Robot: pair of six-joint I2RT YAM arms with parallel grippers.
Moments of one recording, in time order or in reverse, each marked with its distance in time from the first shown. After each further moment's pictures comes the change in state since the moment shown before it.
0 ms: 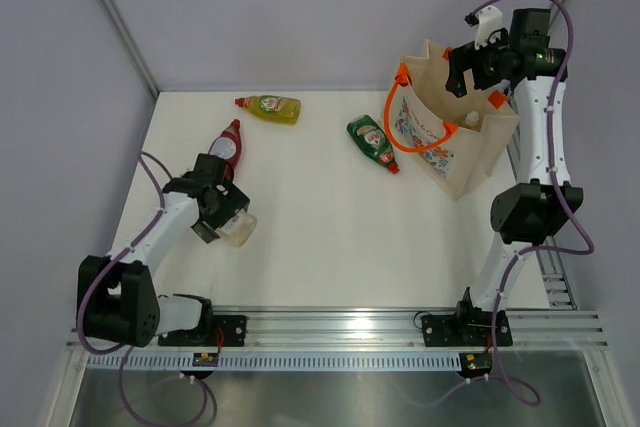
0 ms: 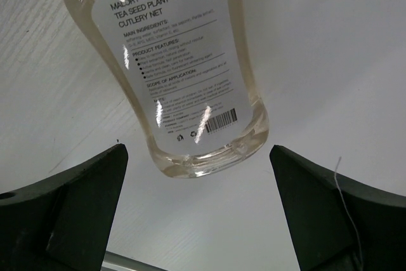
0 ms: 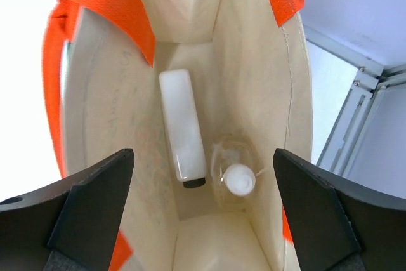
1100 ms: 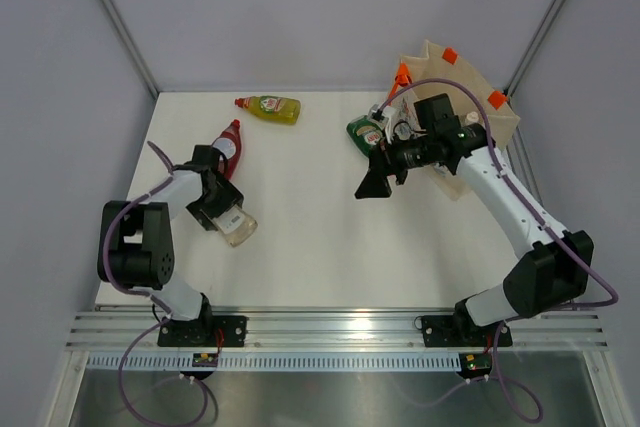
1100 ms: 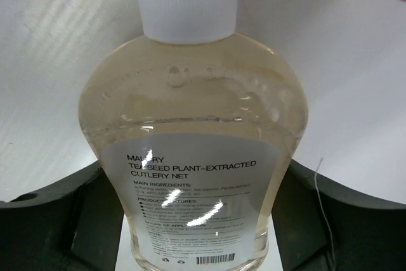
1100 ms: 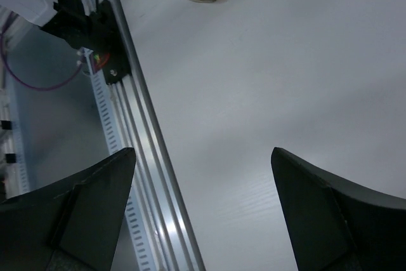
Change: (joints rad) left arm 0.130 0.396 0.131 0.137 0.034 0.158; right arm 0.431 -0.524 -0.864 0.142 -0.521 0.155
